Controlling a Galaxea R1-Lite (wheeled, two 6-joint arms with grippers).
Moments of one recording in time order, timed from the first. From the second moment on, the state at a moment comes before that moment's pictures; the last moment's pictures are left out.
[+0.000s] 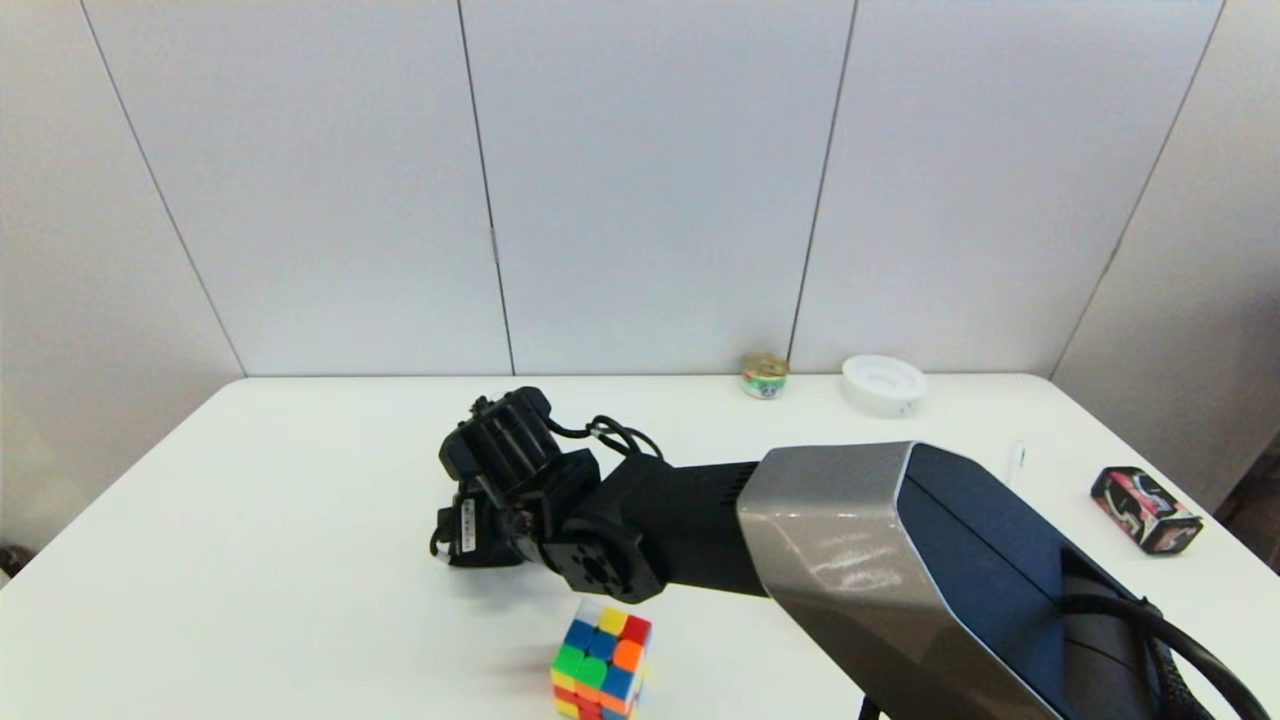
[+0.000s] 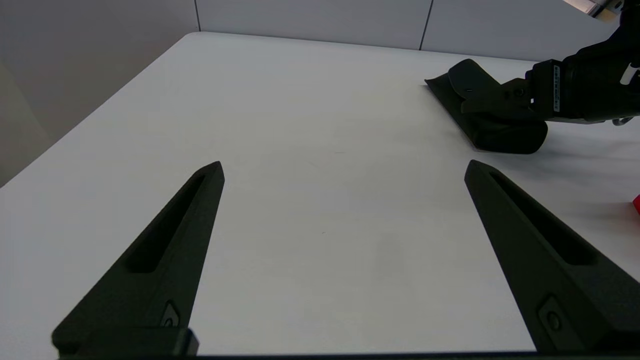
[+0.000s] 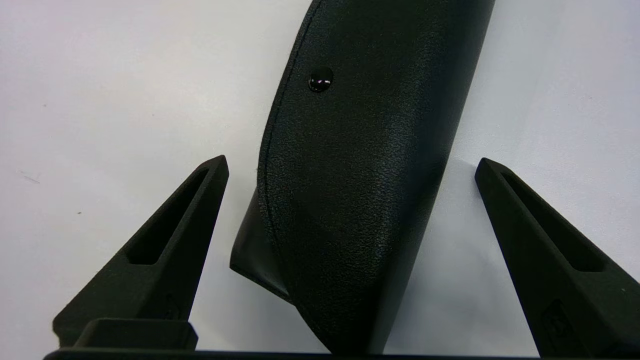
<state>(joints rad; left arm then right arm) 0.01 0.00 0.00 0.00 0.04 -0.04 0.97 2.52 -1.96 0.06 -0.23 0.45</state>
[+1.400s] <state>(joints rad) 0.01 0.00 0.00 0.00 0.04 -0.04 0.97 2.54 -1.96 0.05 -0.24 0.43</state>
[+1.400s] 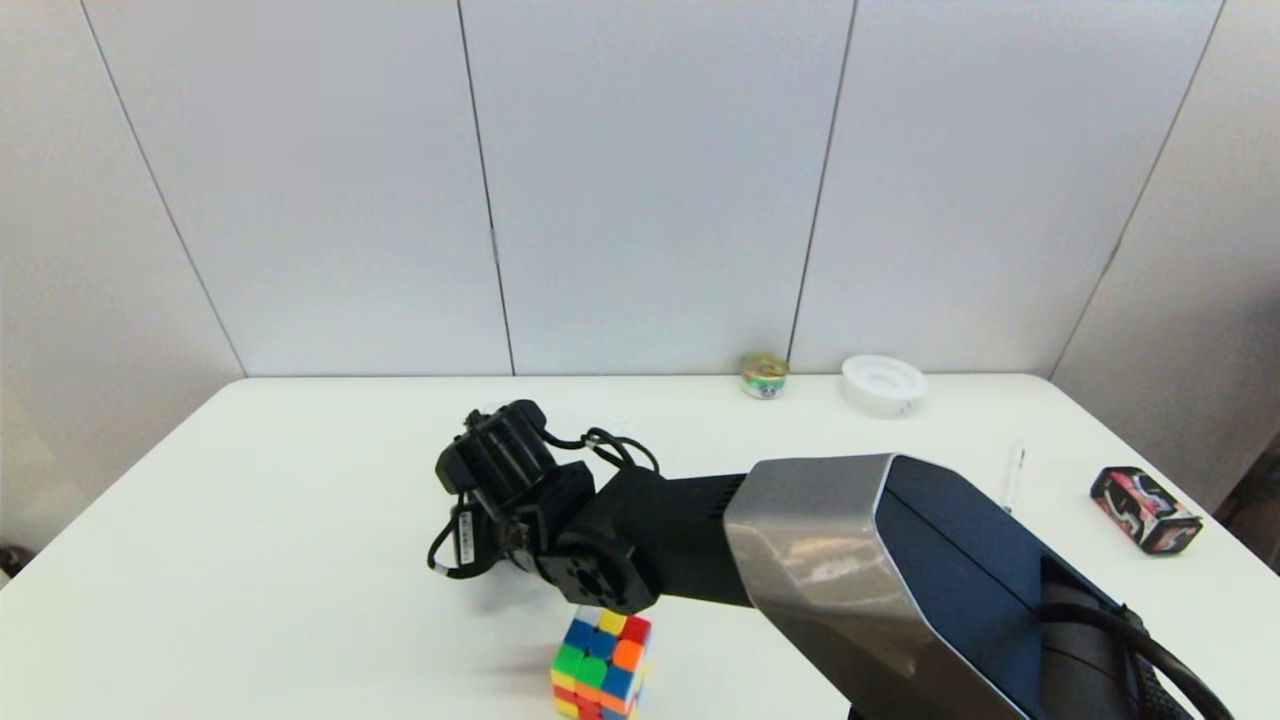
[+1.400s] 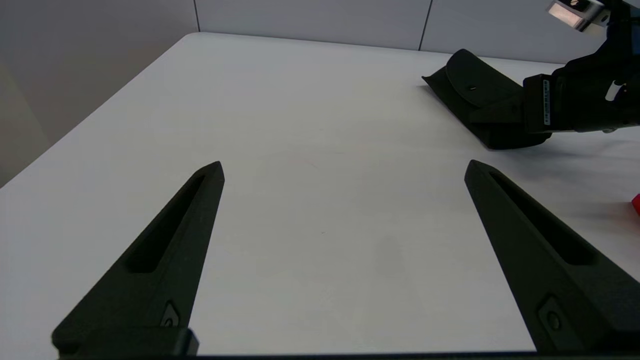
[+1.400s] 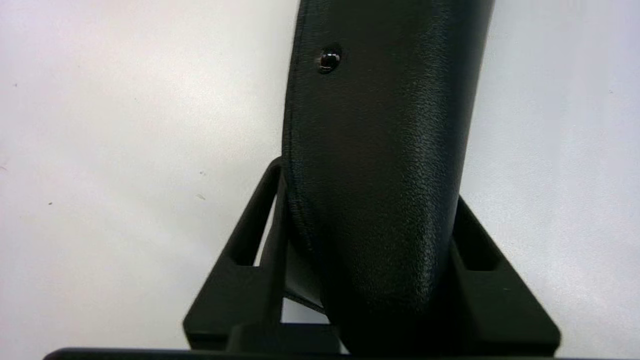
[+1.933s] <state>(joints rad) 0.01 0.00 0.00 0.00 0.04 -0.04 0.93 2.42 -1.95 0.08 -0.27 0.43</state>
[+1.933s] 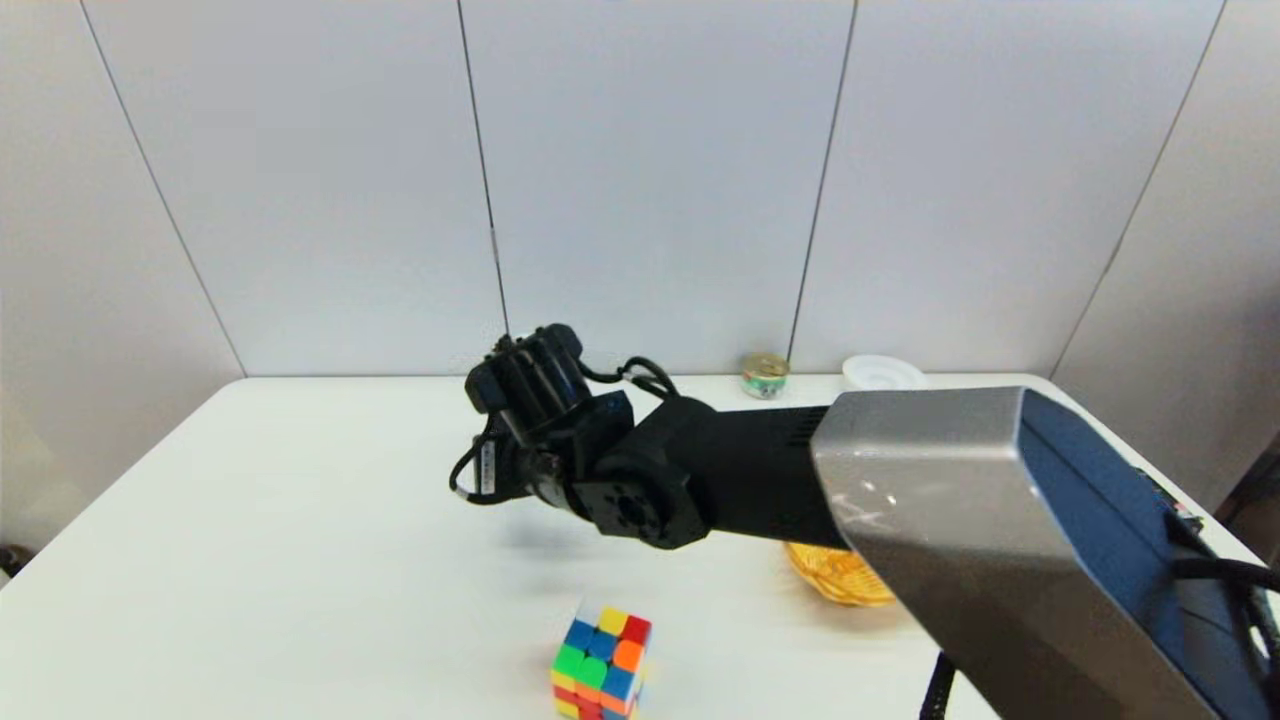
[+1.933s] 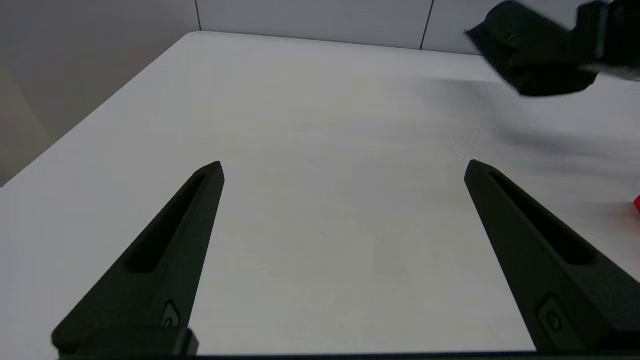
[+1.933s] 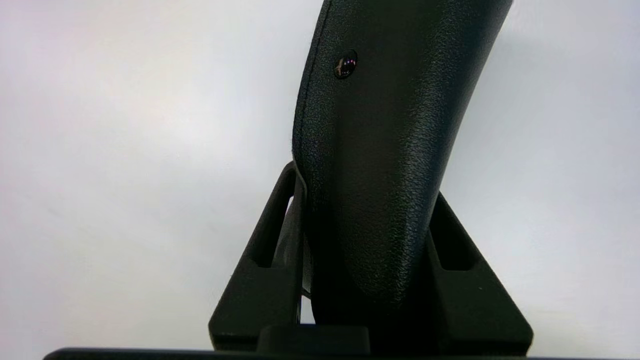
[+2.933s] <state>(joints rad) 0.01 0.00 0.00 0.00 0.04 -0.04 0.31 1.87 -1.48 0.19 0.04 -0.31</state>
